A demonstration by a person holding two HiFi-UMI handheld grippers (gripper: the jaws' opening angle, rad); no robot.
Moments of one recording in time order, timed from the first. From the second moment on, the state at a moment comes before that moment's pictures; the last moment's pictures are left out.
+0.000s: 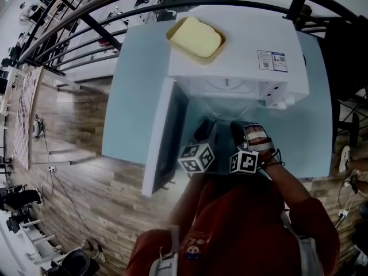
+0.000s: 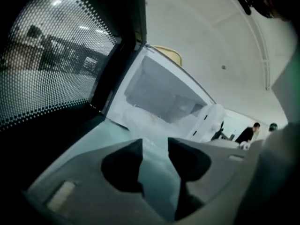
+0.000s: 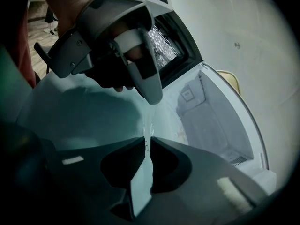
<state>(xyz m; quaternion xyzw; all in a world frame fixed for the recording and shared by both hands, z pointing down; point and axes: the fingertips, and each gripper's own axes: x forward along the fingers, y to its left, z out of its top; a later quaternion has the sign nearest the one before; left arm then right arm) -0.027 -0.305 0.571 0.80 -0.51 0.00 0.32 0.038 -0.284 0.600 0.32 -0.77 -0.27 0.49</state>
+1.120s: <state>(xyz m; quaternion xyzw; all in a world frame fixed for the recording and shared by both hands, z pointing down) 0.012 -0.367 0.607 0.67 -0.36 -0.28 0.59 0.040 -0.259 0.599 0.32 -0.78 -0.23 0.48</state>
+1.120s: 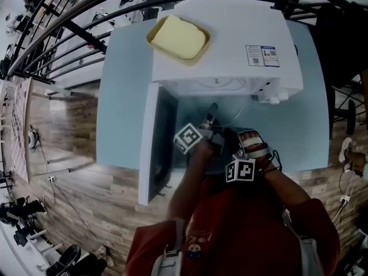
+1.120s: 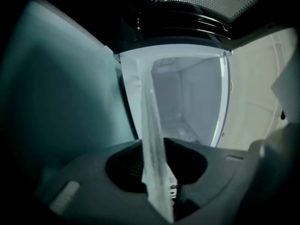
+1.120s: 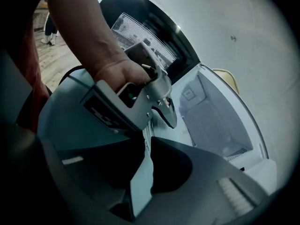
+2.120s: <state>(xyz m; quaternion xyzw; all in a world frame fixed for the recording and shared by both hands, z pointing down) 0.012 -0.346 0.600 0.62 -0.37 -0.33 0.61 0.084 -0.238 0.574 0.40 -0.82 -0.11 0.39</state>
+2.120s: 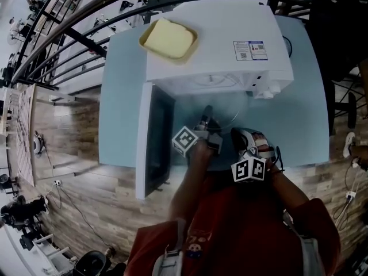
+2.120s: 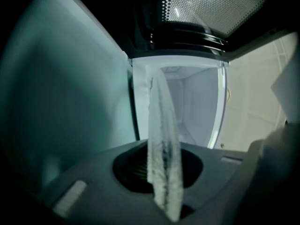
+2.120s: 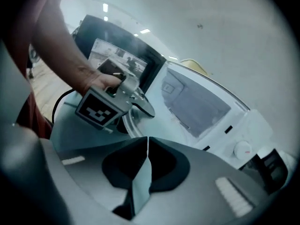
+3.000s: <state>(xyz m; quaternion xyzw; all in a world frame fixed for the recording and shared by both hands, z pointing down) 0.013 -0.241 0.552 0.63 -0.39 -0.32 0.58 0.182 -0.213 0.516 0.56 -0.80 0.13 0.16</state>
